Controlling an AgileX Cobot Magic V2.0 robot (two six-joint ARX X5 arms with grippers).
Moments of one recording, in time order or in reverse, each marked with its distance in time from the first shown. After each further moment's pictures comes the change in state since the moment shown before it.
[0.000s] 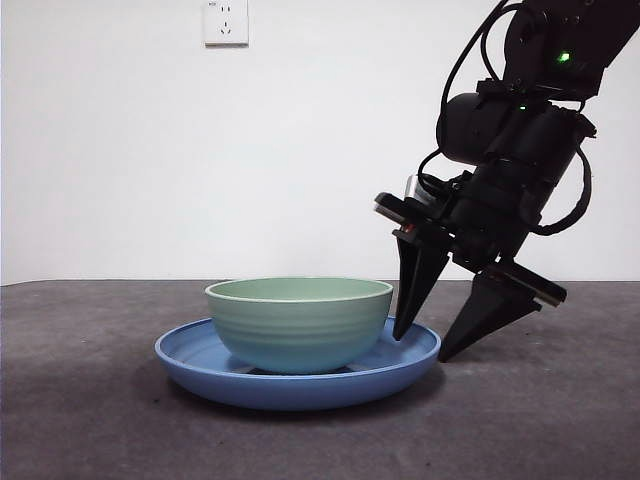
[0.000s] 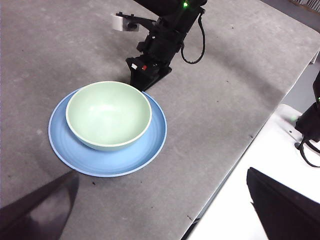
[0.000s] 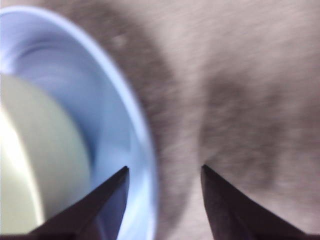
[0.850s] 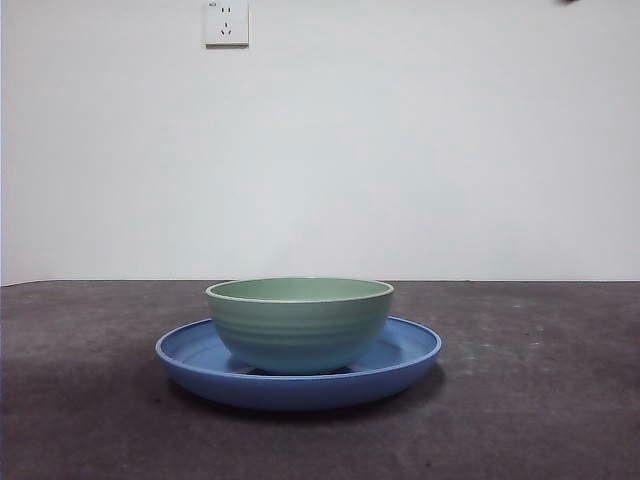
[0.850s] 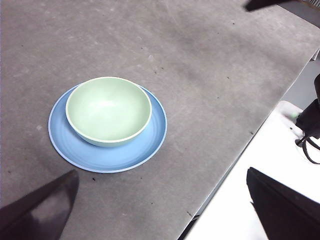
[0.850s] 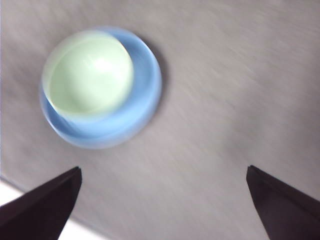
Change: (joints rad) left arm 0.000 0.000 0.000 -0.010 0.000 0.000; right arm 0.001 -0.899 0.004 -0.594 0.263 -0.185
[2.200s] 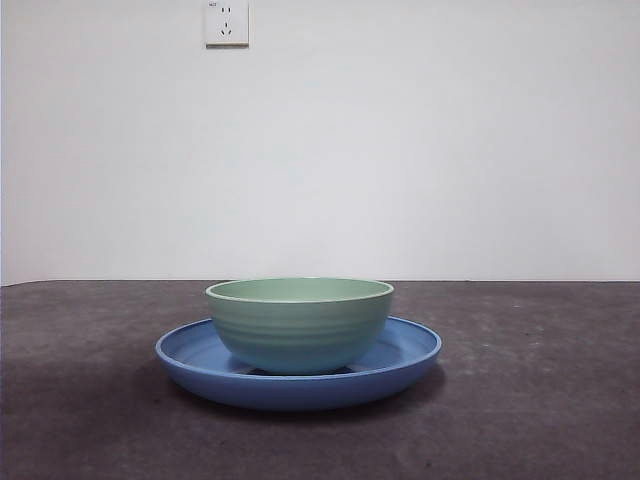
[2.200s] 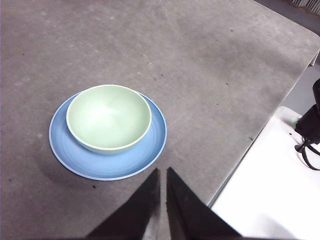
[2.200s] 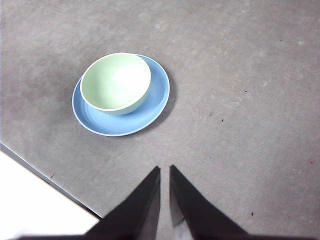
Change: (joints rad) left arm 0.000 0.000 0.000 0.024 0.000 0.004; right arm 0.000 -0.322 0.000 -0.087 -0.032 -0.105
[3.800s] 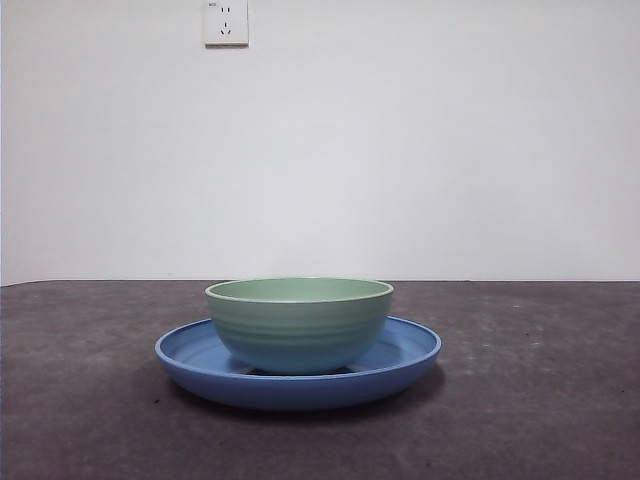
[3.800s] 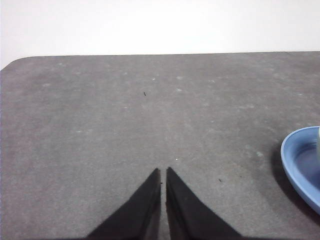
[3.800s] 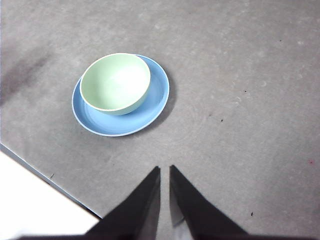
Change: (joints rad) left arm 0.765 -0.558 -0.879 0.682 -0.010 0.089; right arm 0.000 0.000 0.000 0.000 0.000 0.000
